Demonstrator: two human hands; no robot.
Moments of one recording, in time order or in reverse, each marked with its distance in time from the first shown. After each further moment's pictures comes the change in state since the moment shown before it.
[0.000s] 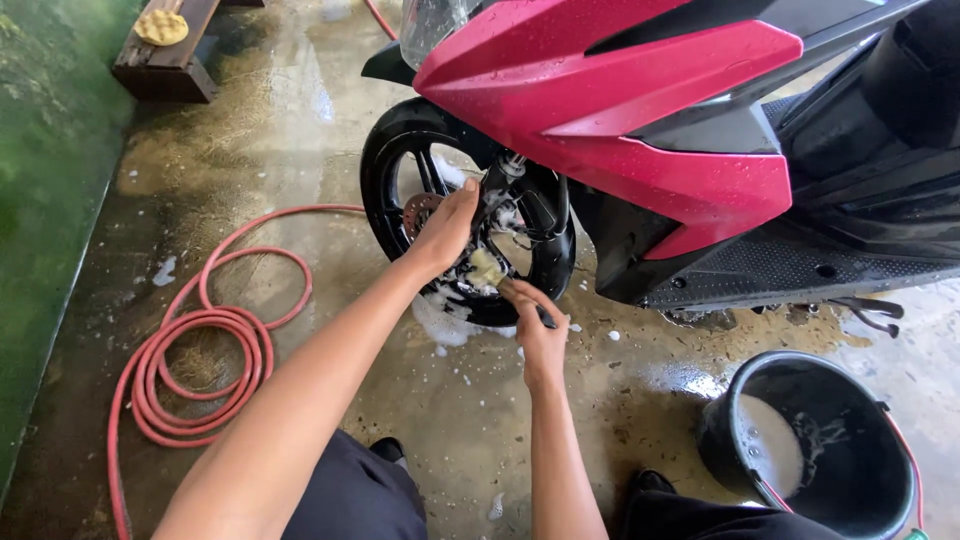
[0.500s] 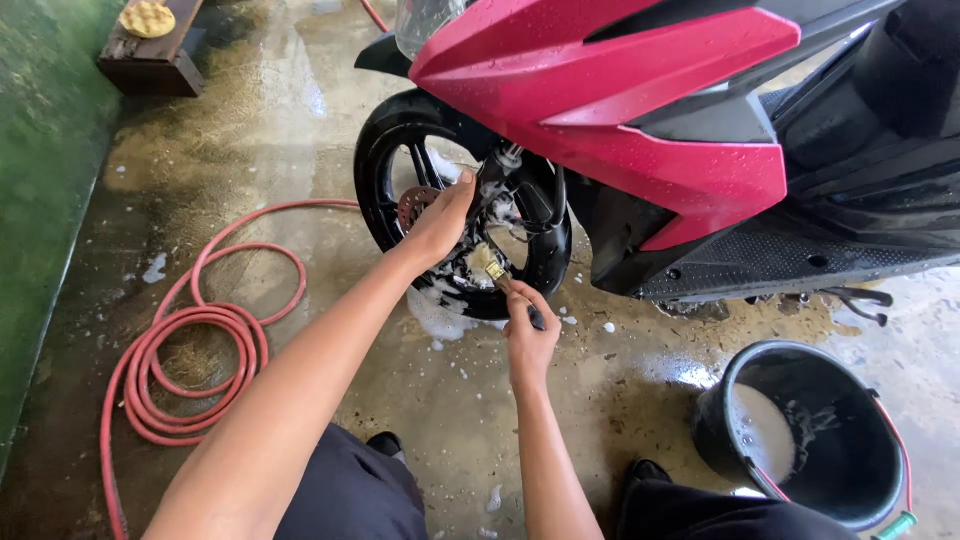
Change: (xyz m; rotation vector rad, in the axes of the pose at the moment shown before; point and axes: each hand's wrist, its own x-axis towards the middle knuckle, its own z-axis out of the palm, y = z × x) left_hand 0.004 -0.003 -0.006 0.005 -0.051 -0.044; right_hand -0.003 0.032 0.002 -0.014 0.121 -0.082
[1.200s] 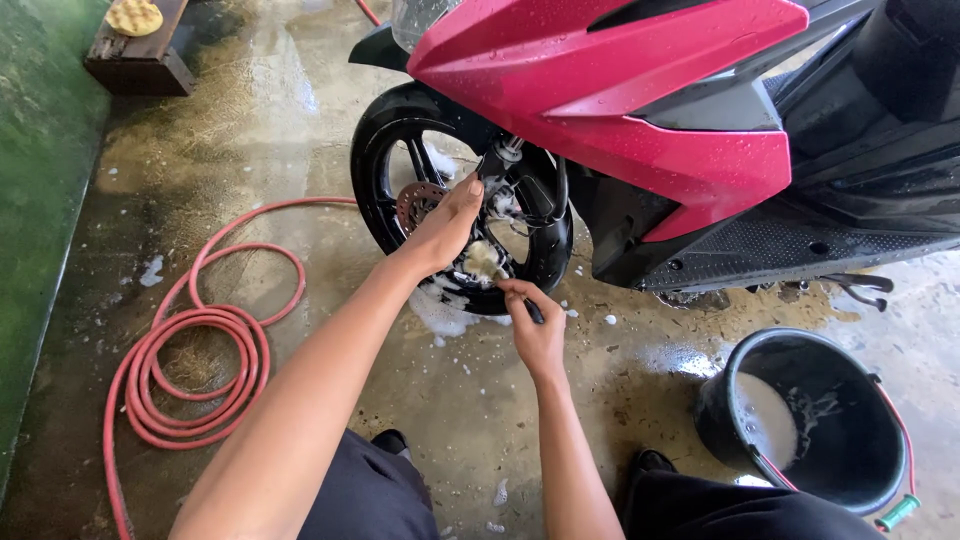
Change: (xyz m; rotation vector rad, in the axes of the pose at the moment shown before) left_hand -0.026 0.017 0.002 0.142 -0.050 0.115; right_hand 0.020 0.017 -0.022 -0.350 -0.267 -0.202
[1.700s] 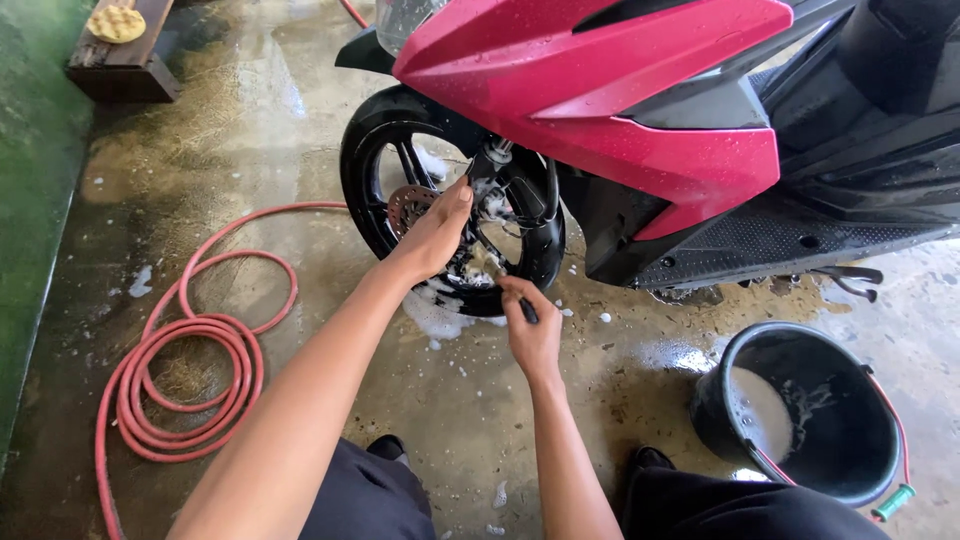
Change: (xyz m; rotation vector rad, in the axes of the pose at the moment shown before) left_hand -0.009 0.004 -0.003 0.009 -0.009 -0.012; right_hand 0.001 -0.013 -0.002 -0.051 0.031 0.025
